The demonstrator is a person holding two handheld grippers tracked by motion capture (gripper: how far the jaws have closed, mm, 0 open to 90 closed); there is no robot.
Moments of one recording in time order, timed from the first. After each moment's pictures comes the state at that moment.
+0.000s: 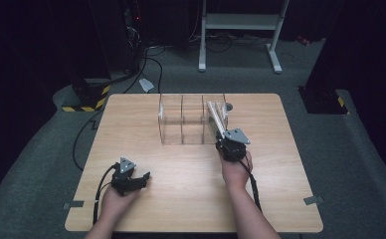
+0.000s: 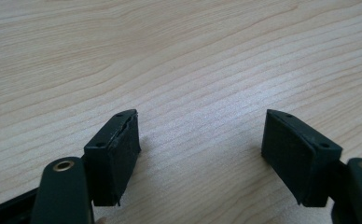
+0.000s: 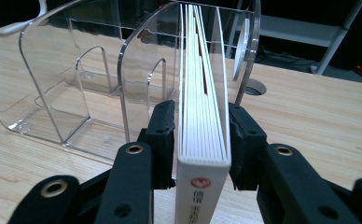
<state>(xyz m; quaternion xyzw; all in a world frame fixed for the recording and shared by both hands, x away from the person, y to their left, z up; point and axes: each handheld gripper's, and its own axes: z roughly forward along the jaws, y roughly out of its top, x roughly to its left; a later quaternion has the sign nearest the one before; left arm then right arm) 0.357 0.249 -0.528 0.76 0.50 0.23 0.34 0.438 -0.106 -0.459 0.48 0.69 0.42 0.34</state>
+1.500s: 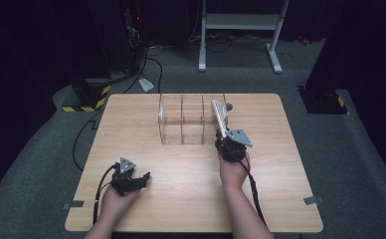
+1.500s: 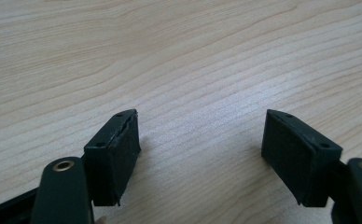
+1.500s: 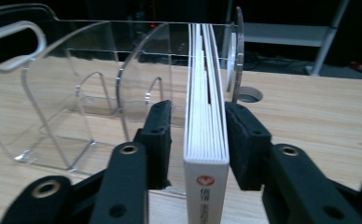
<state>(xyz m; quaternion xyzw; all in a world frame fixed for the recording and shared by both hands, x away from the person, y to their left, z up) 0.357 0.250 -0.528 0.76 0.50 0.23 0.34 0.432 -0.105 -0.458 0.51 0.65 0.46 0.33</state>
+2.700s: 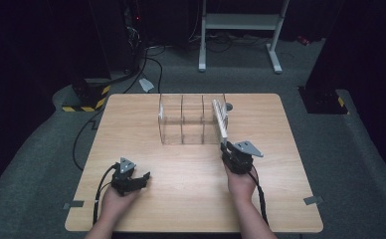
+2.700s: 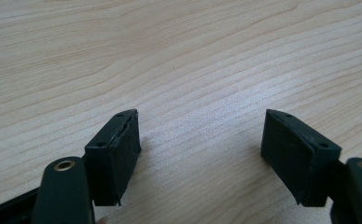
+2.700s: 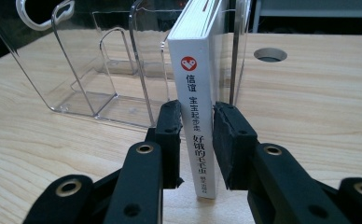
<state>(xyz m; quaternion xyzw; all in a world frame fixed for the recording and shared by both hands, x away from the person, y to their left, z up) 0.357 0.249 -0.528 0.76 0.50 0.23 0.34 0.410 -0.132 -0.482 0.50 0.68 0.48 0.26</state>
